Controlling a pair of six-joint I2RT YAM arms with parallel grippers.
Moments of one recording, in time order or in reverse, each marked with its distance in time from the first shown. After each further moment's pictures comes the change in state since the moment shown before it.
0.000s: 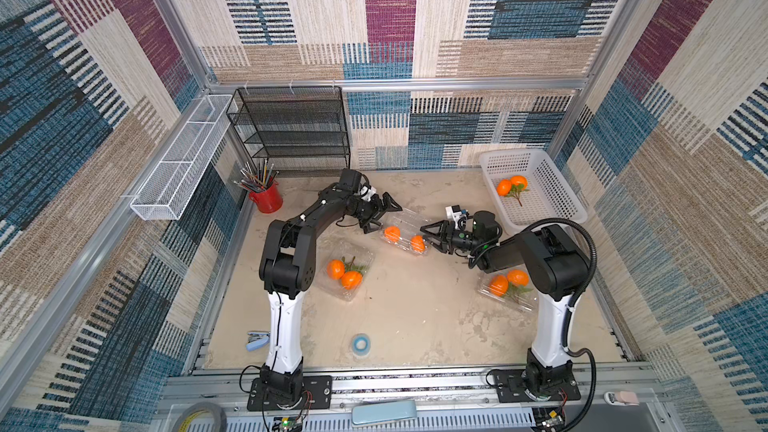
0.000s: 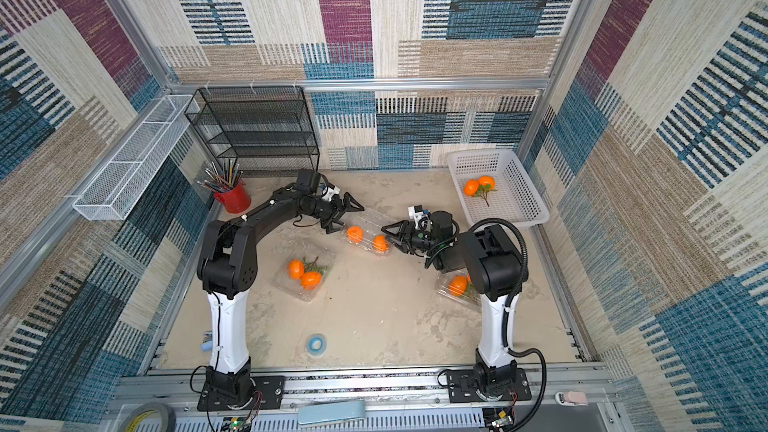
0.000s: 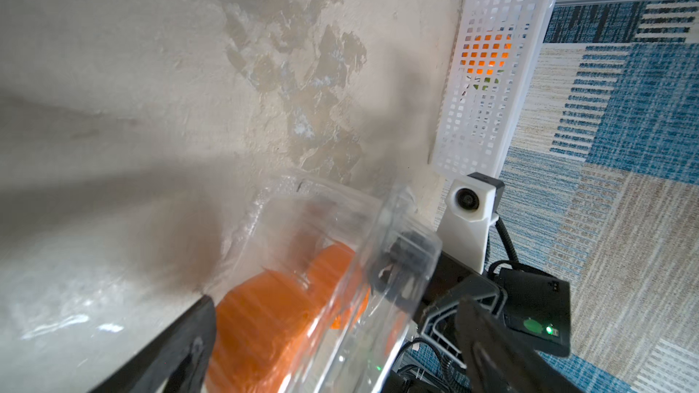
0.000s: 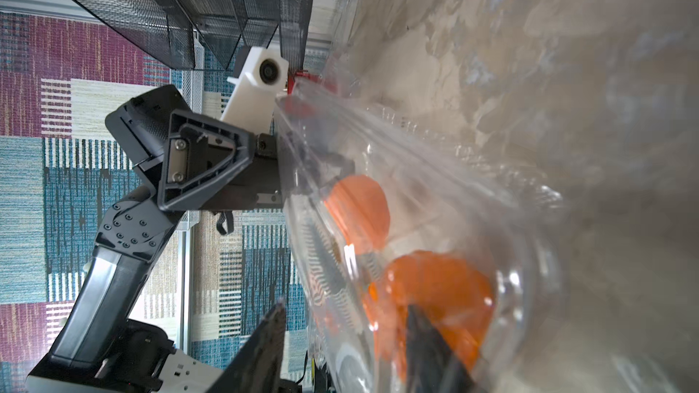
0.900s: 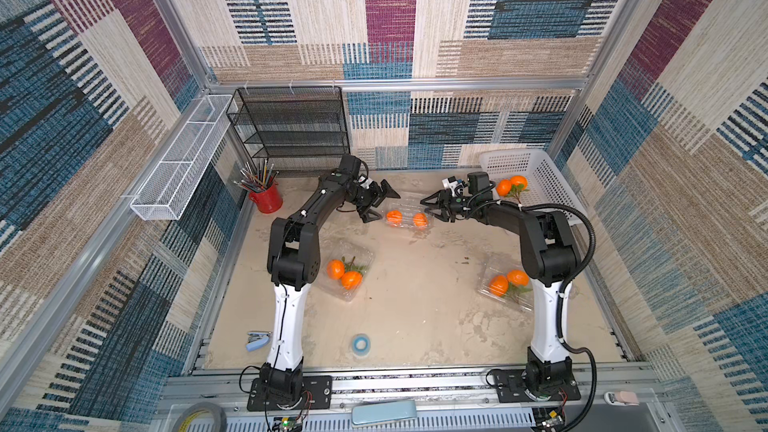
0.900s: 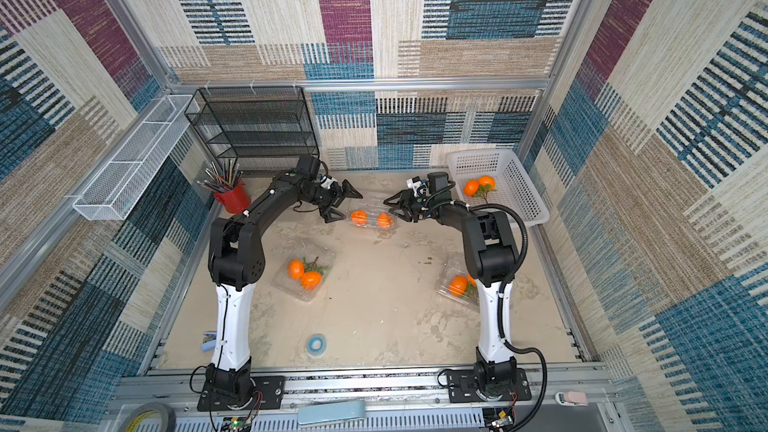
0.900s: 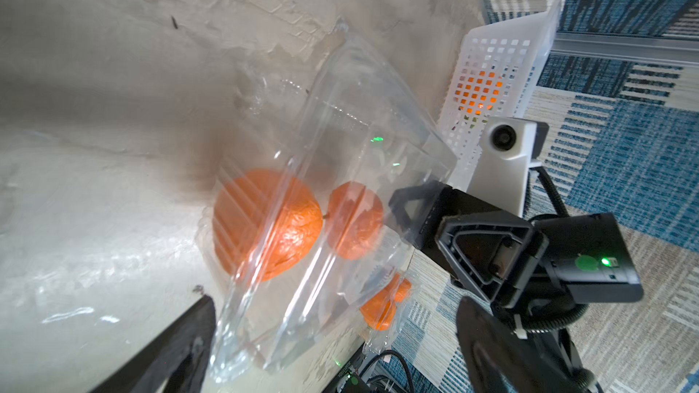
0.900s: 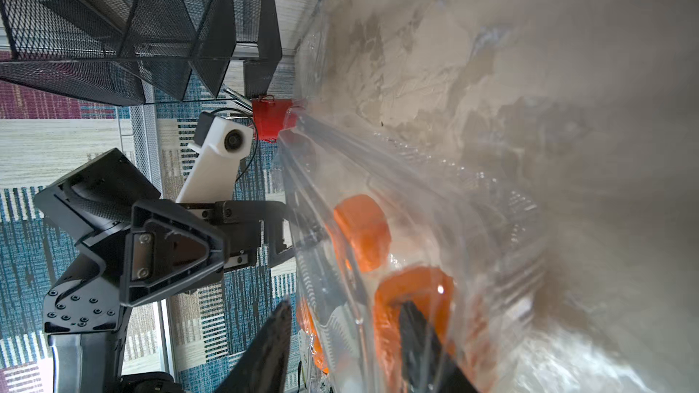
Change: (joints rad) left arm 0.034 0.141 0.303 -0.243 -0.039 -0.093; right arm -0.067 0.149 0.619 -0.847 -0.047 -0.283
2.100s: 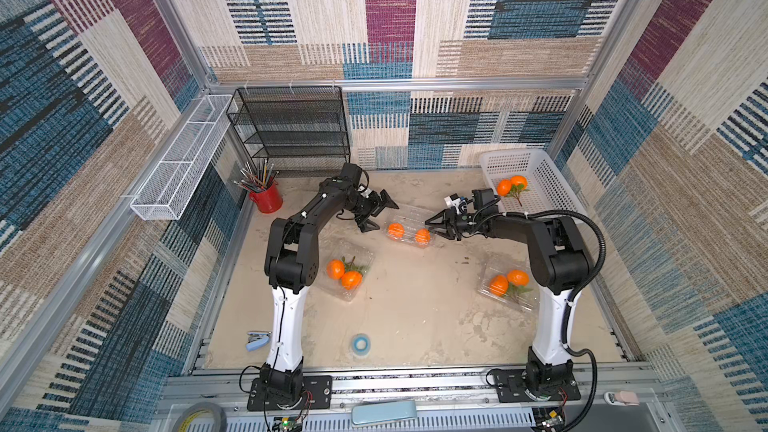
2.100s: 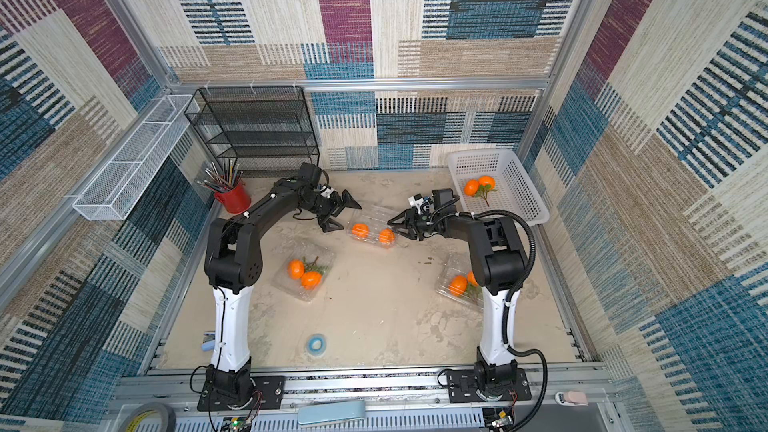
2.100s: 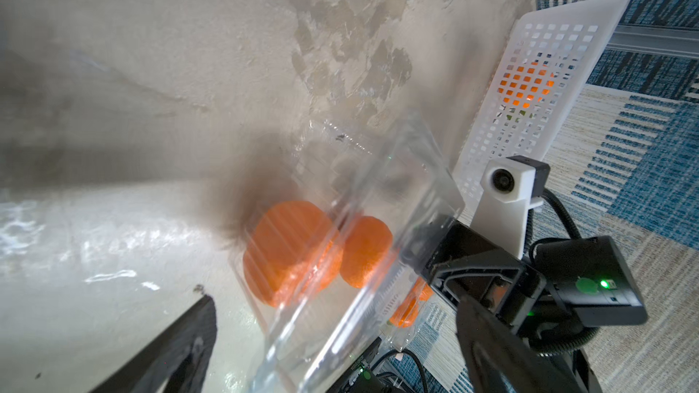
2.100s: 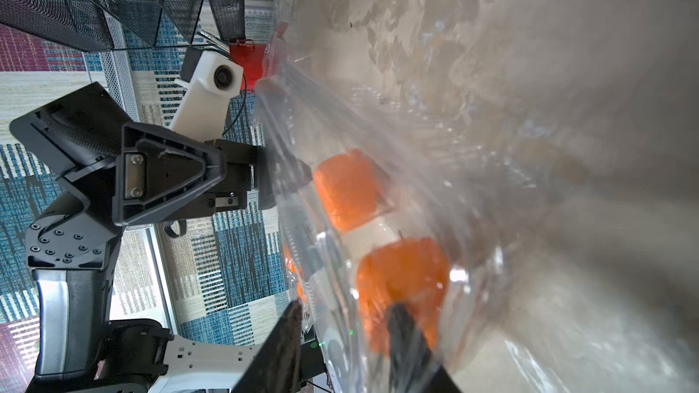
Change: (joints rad) left arm -0.021 -0.061 -0.148 0.037 -0.021 0.011; right arm -0.007 -0.121 -0.268 0.030 -0.087 -0.076
